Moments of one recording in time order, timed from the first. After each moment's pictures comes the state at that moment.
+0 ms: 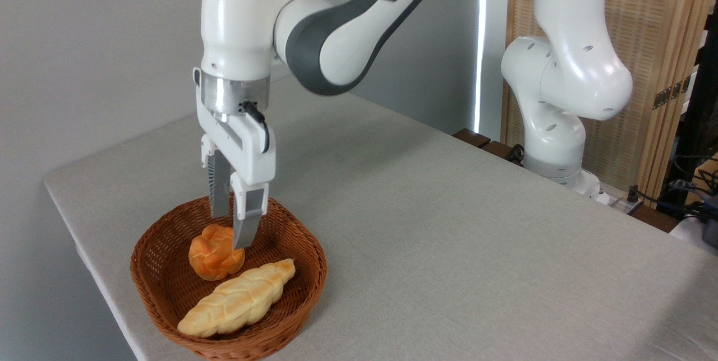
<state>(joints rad) -0.14 0.06 -0.09 -2.01 -0.04 2.37 0.69</state>
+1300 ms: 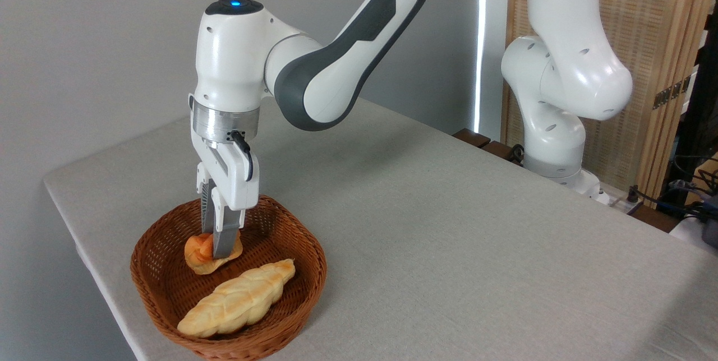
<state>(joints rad) -0.14 0.15 -0.12 -2.01 -0.04 2.50 0.70</state>
